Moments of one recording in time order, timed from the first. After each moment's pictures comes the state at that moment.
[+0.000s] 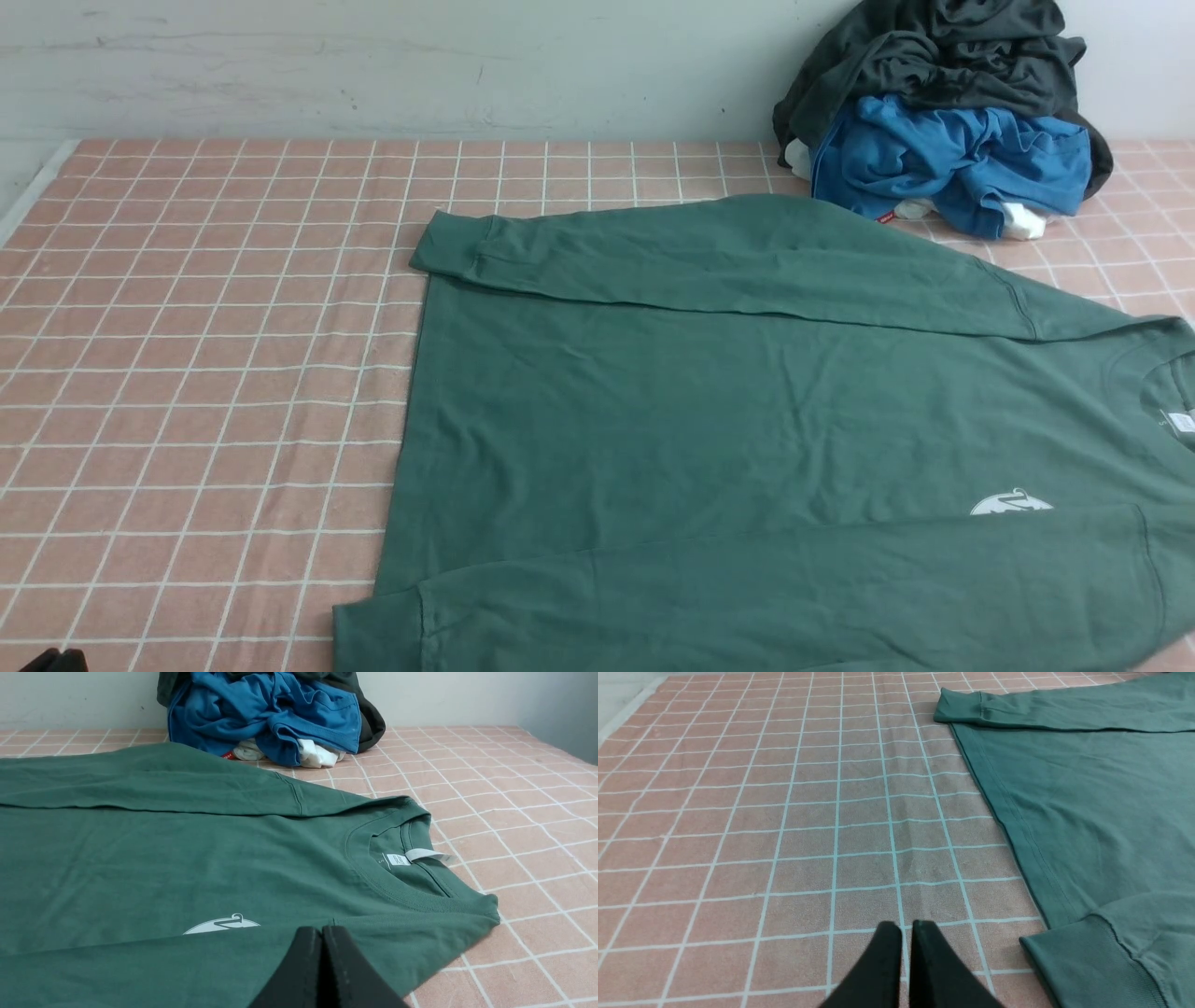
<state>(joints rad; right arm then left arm) -0.13 -0.01 0.02 -0.03 0.35 0.06 -0.03 -0.01 0.03 -0.15 0.34 0.13</state>
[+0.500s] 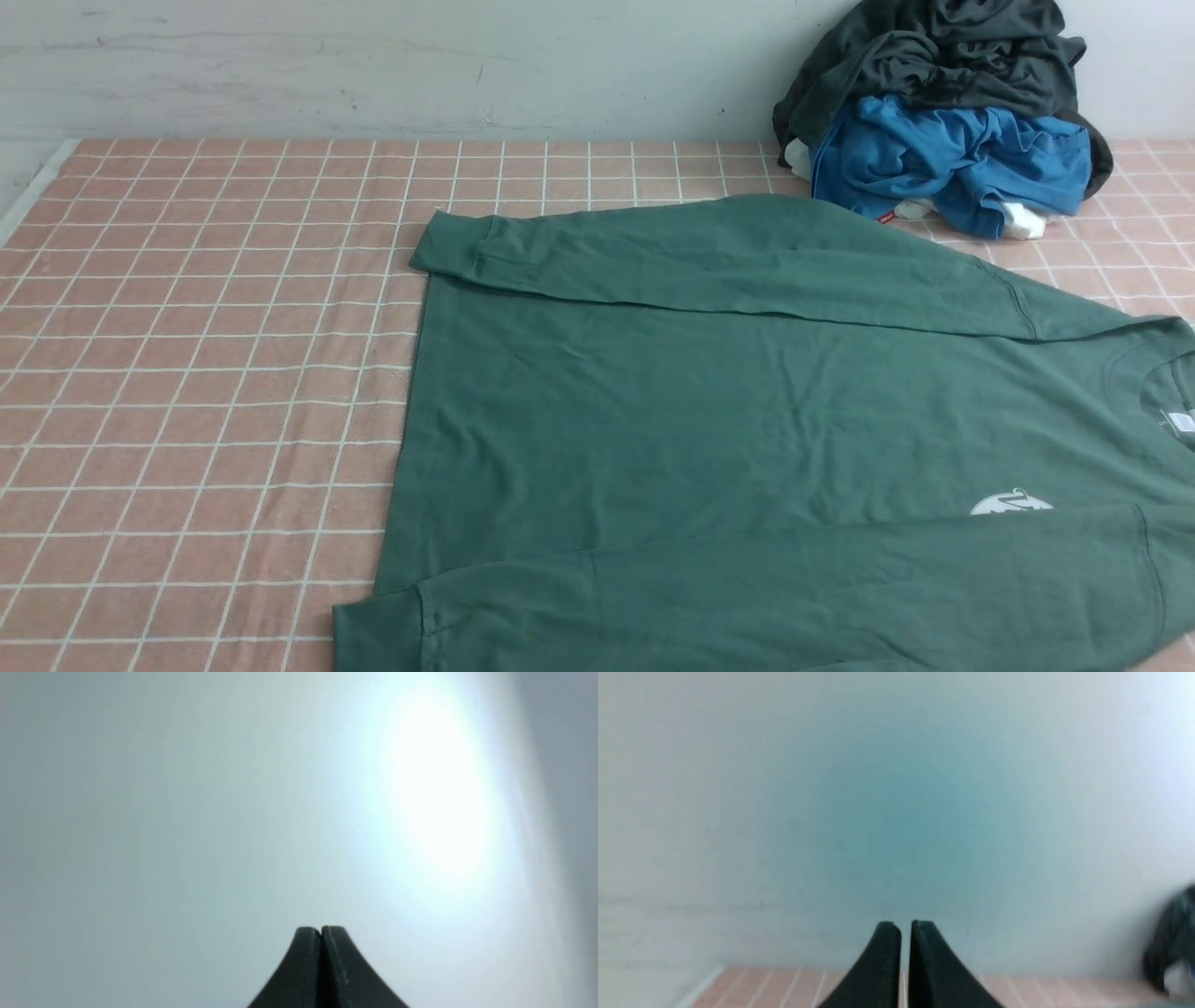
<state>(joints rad) -0.13 -0.01 0.03 -0.02 -0.52 0.16 -0.03 -0.01 0.03 -0.15 -0.37 0.06</state>
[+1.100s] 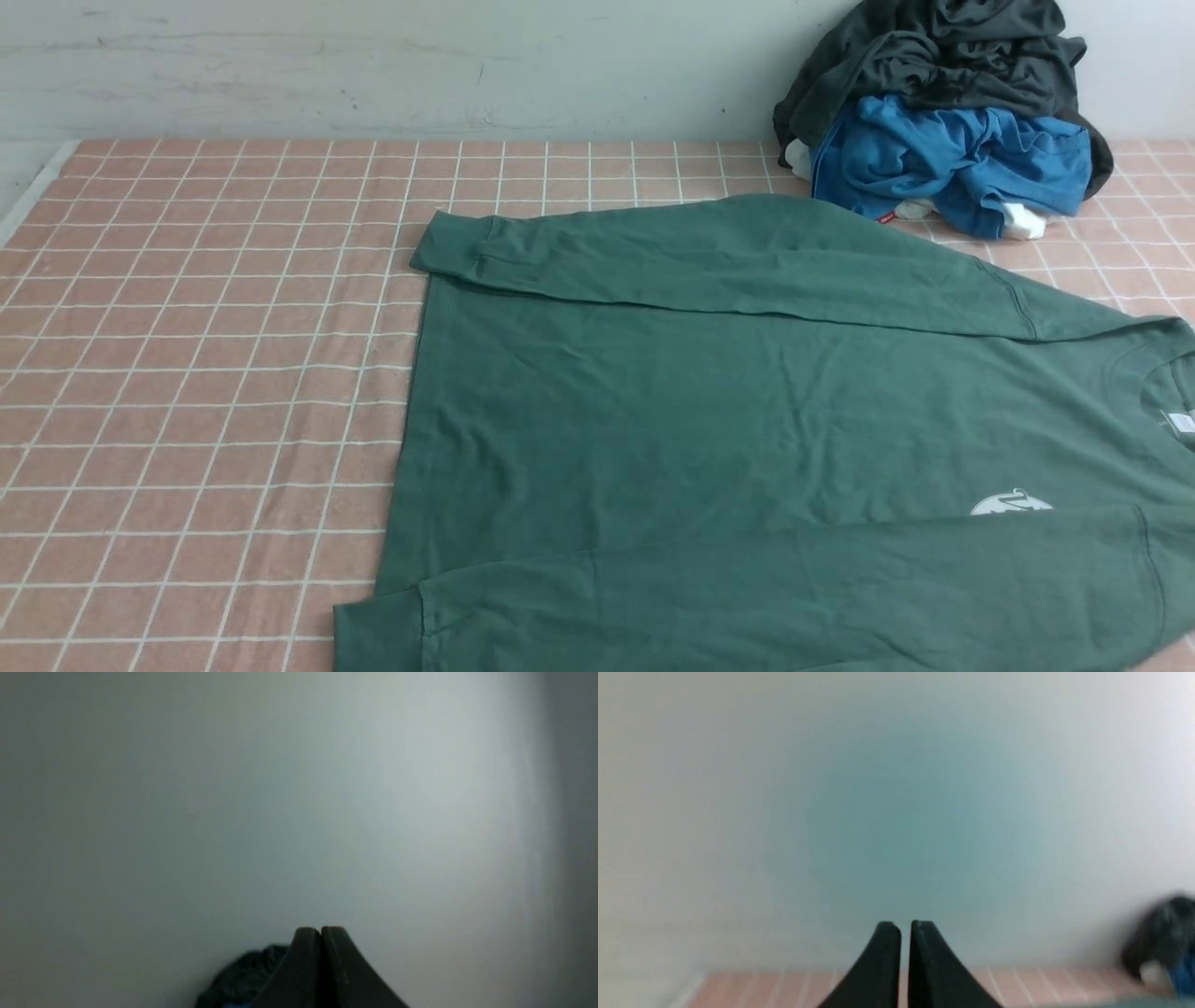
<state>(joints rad) -0.13 0.35 -0.51 -0.24 0.17 0.31 -0.03 0.52 -0.57 -0.19 0.07 0.15</state>
